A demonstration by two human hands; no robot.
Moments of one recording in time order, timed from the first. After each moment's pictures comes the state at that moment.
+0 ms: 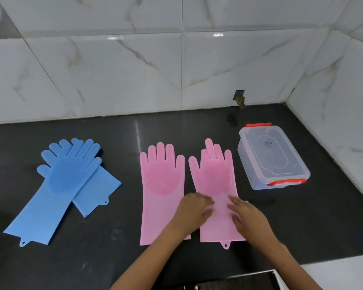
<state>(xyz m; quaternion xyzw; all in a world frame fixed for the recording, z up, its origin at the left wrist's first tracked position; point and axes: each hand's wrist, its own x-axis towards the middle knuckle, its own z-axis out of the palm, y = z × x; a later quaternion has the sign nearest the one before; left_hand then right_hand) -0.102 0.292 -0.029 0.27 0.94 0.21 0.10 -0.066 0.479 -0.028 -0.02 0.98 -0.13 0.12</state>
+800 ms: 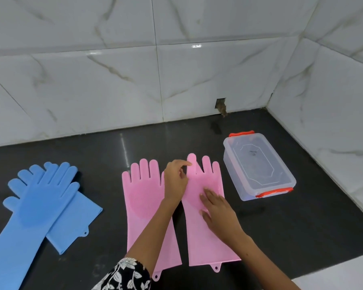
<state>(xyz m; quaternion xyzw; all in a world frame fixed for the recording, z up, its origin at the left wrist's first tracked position) -0.218 0.313 -0.020 0.04 0.87 0.48 -0.10 -0.120 0.448 -0.051 -0.06 0.99 -0.13 0.06</state>
